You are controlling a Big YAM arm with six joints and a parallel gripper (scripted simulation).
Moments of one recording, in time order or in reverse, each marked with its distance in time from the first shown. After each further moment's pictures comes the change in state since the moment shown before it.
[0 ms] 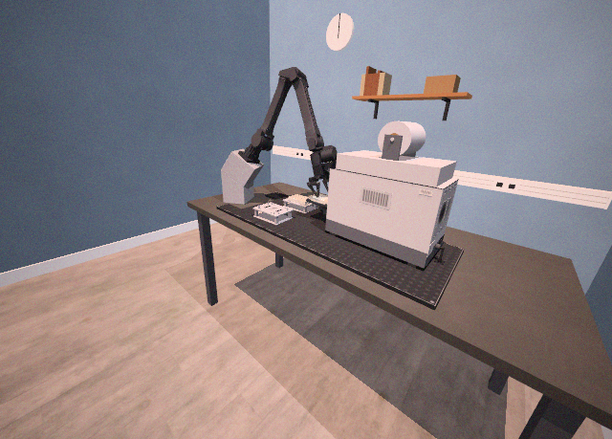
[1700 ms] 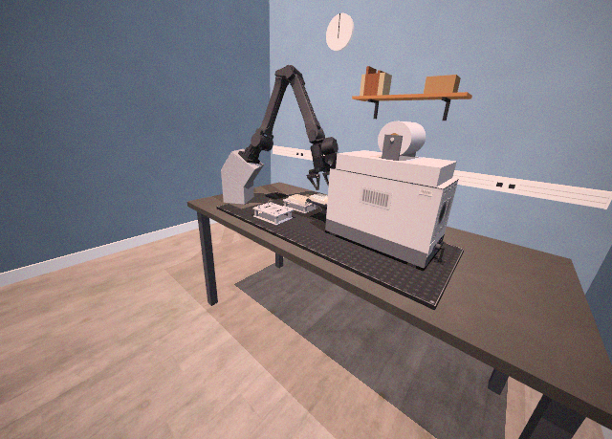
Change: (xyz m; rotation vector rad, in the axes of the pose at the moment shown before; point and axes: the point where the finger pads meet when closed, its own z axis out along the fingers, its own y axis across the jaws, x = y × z) arm -0.011 -0.002 -0.035 0.003 0.011 0.004
